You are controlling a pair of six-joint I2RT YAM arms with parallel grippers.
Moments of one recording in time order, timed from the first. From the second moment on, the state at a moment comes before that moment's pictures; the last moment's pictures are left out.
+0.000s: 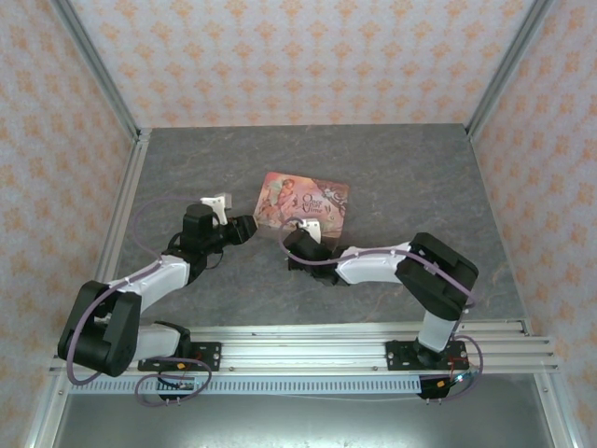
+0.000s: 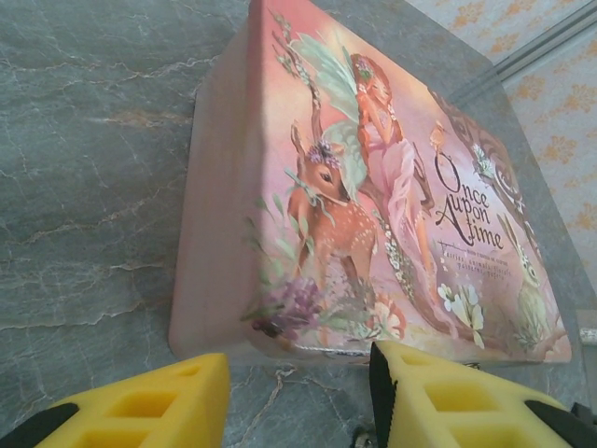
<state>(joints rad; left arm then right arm) -0.21 1.27 0.47 0.27 0.35 -0.57 0.98 1.75 0.90 -0.06 0.35 0.72</state>
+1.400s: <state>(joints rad) -0.21 1.15 0.40 0.24 0.34 -0.57 0.87 1.73 1.12 -0.61 0.18 0.65</state>
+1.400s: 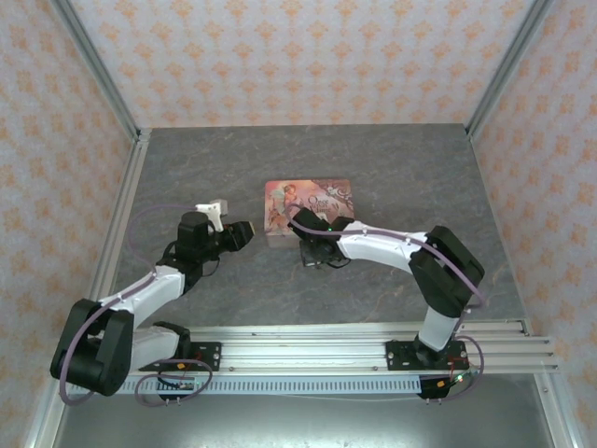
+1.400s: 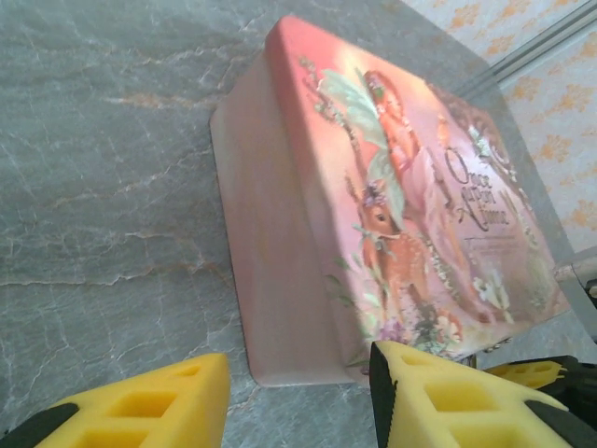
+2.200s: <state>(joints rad) -0.21 1.00 0.40 0.11 0.31 -0.57 0.79 1.68 1.07 -0.61 0.25 1.14</state>
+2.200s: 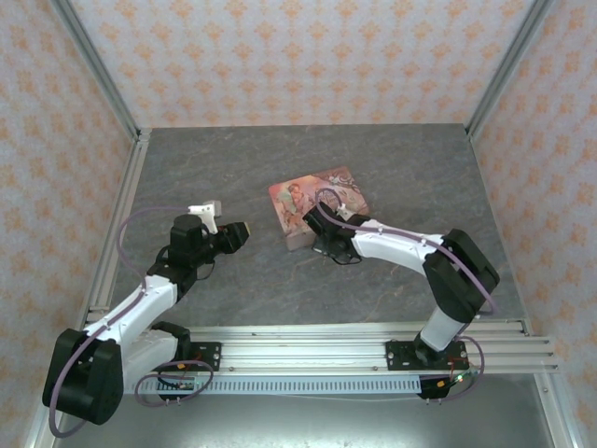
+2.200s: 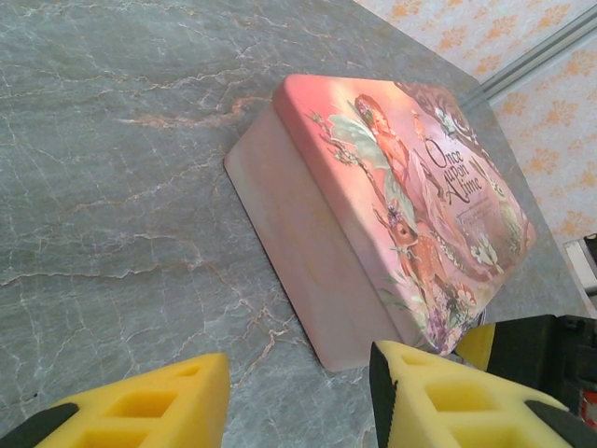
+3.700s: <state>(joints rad) -0.44 1.65 0.84 0.15 0.29 -0.62 0.83 1.83 1.25 -0.98 0.49 1.29</state>
